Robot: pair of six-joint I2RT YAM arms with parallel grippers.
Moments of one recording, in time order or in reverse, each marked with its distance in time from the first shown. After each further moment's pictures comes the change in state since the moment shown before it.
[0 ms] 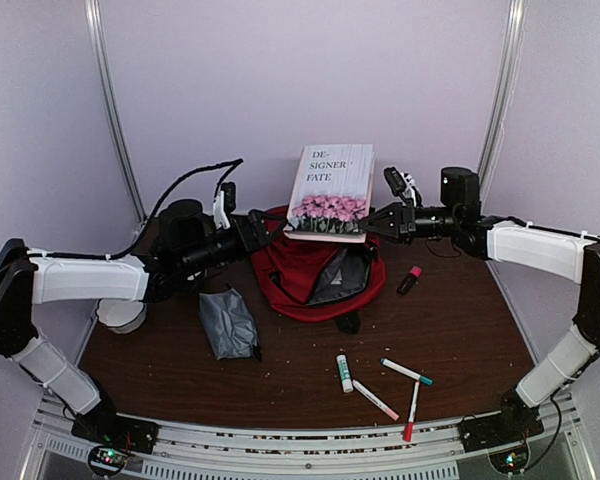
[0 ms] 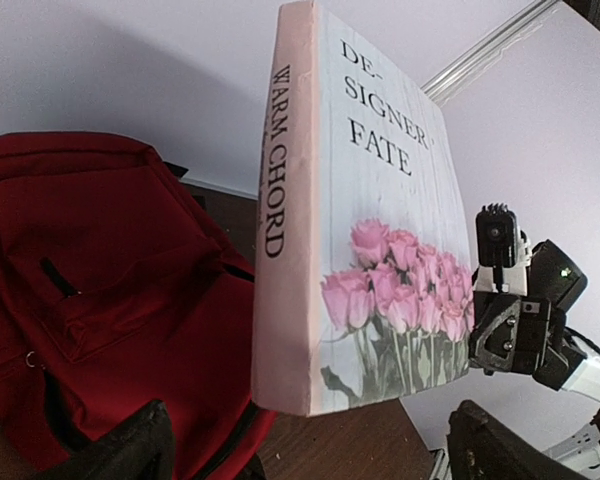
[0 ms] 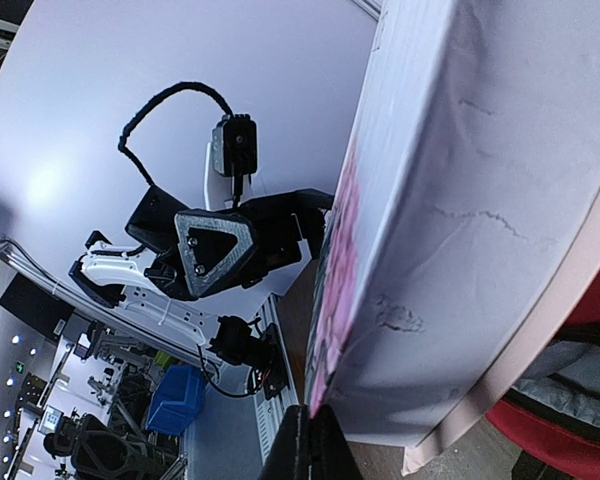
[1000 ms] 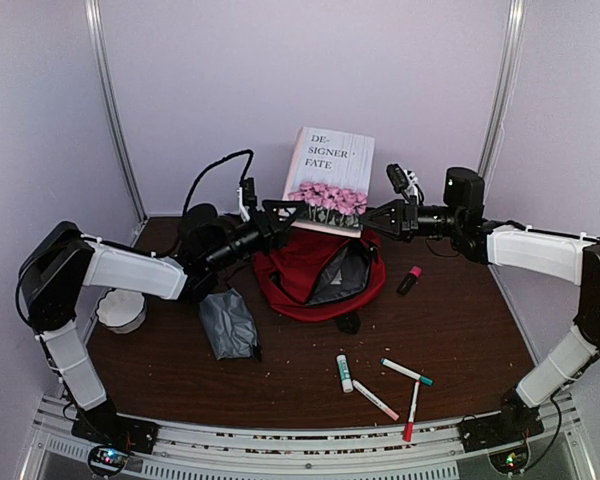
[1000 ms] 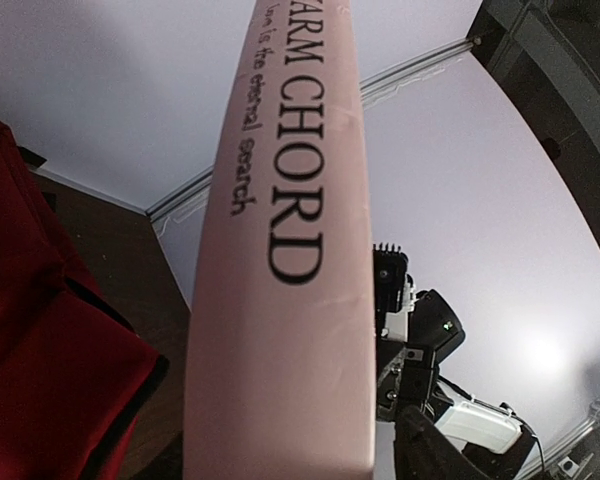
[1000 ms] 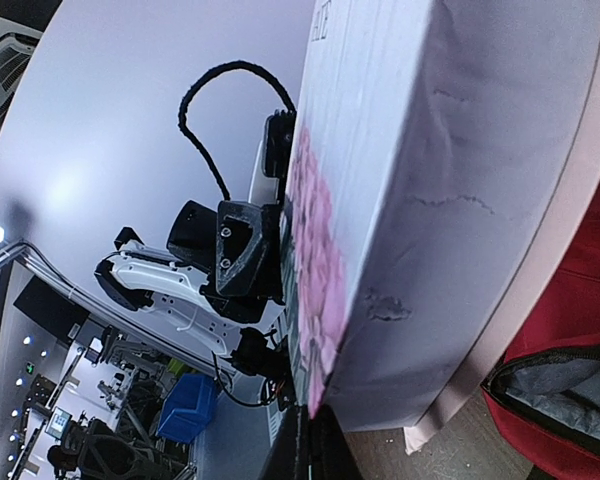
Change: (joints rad) left arm -0.026 0.265 0.096 0.478 0.138 -0.344; right arm -0.005 -0.006 -0.040 0.156 -0.017 0.103
